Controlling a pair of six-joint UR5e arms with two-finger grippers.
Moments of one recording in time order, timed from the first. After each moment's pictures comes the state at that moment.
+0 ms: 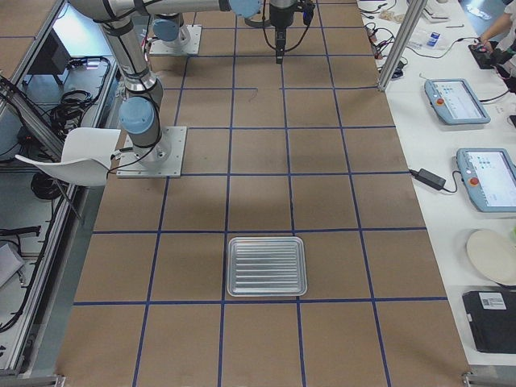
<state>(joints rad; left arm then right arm) -1.53 -1.76 -1.53 -1.45 1.54 -0.03 1.59 -1.56 1.51 -1.55 -1.57 0.08</state>
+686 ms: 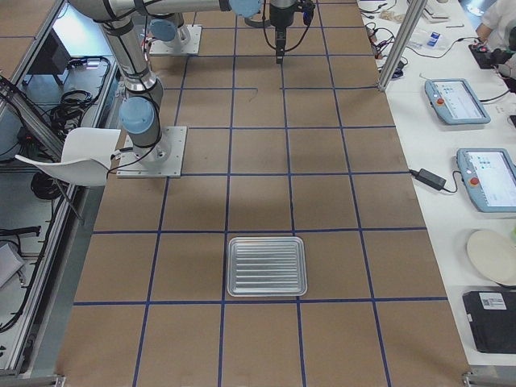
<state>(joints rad) -1.57 -1.63 -1.58 -1.53 1.54 -0.01 1.59 -1.56 1.51 -1.55 -1.57 0.08</state>
